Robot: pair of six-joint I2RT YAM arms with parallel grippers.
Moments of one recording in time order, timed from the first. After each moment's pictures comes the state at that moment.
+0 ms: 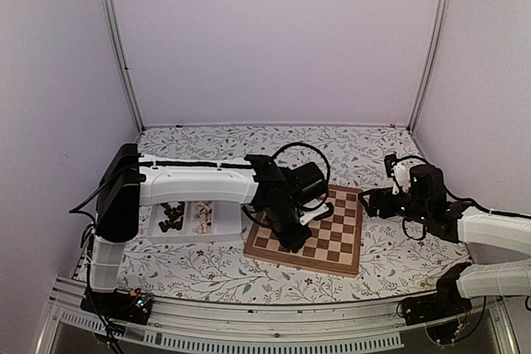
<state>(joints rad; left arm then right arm) -1.17 2.15 1.78 -0.90 0.07 -0.09 0.48 1.04 0.39 0.14 -0.01 0.28</state>
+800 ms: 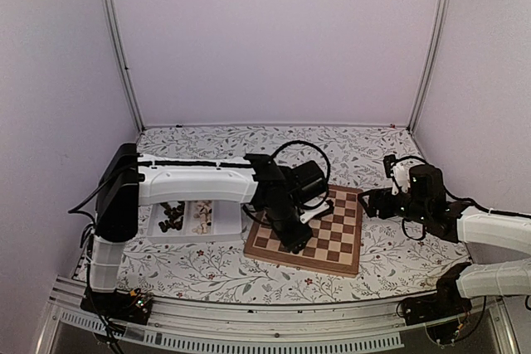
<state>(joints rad) -1.17 2.15 1.79 -0.90 0.04 -0.10 0.48 1.05 0.39 0.14 -0.03 0.28</state>
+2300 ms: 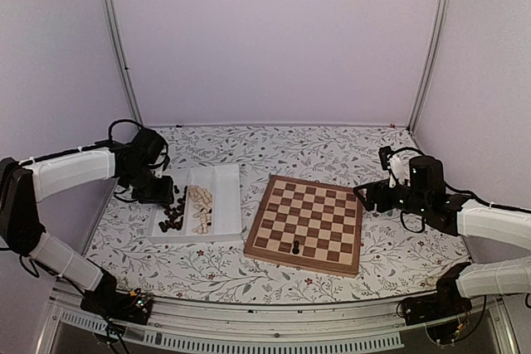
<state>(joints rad) -0.37 1.41 0.94 -0.72 -0.10 -0.32 0.48 1.07 0.45 0.13 -0.11 0.23</state>
